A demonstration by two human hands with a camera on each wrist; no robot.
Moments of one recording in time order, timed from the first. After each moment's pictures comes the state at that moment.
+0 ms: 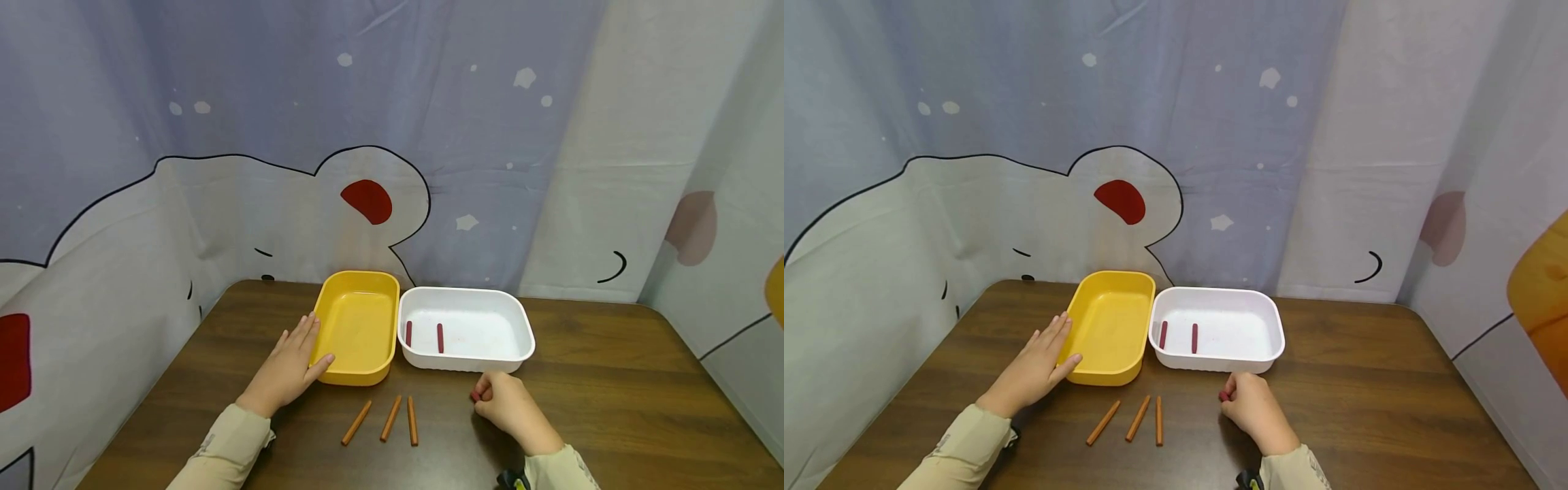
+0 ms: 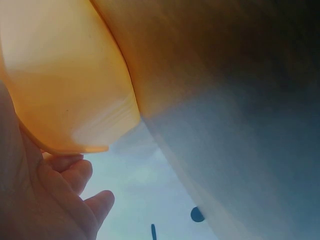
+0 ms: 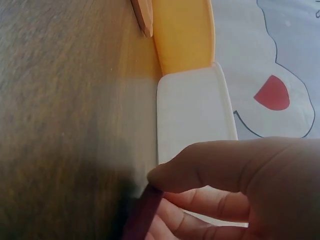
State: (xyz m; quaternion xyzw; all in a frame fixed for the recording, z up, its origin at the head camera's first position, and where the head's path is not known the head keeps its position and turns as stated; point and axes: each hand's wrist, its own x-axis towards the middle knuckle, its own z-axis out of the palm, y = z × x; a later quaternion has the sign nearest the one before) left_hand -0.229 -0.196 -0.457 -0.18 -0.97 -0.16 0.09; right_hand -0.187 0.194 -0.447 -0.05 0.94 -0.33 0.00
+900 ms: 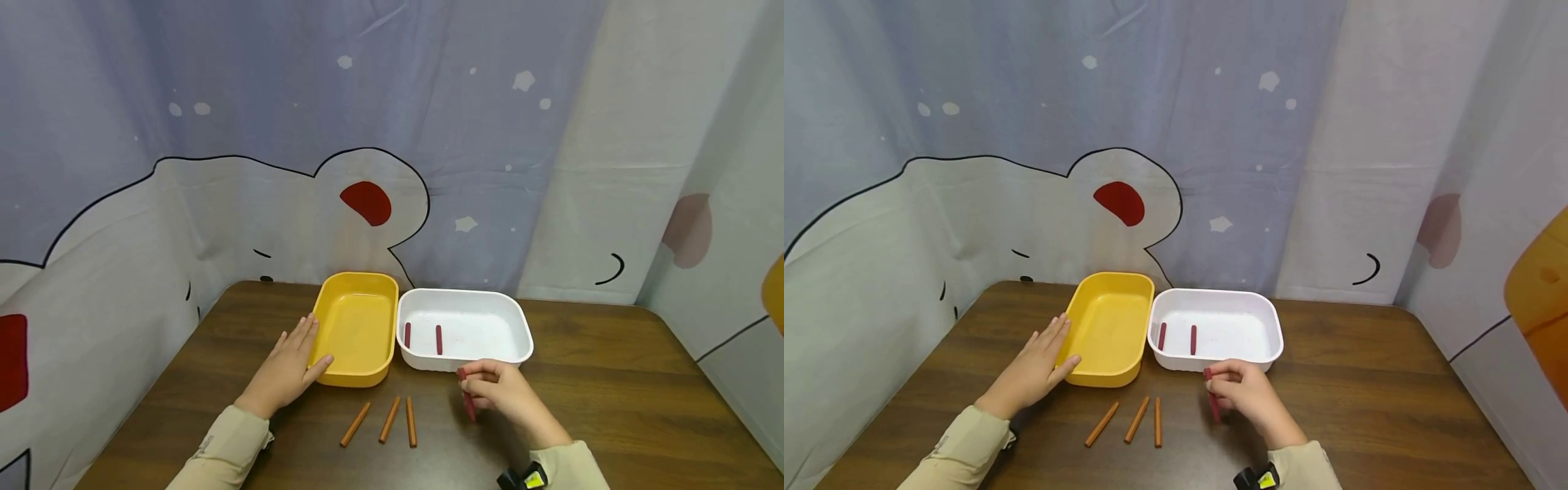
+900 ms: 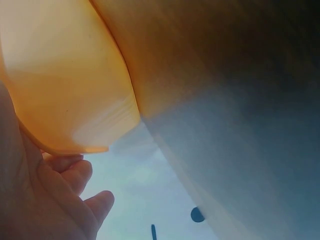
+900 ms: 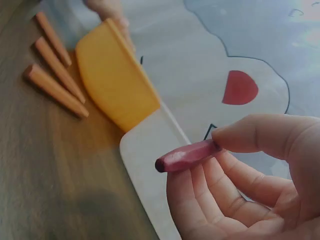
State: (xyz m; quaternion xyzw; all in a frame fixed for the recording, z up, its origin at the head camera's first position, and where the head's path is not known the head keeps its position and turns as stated) left_hand -0.228 -0.195 -0.454 -0.18 -0.97 -0.16 0.09; right_hand -0.196 0.198 -0.438 -0.06 0.73 -0.67 0.13
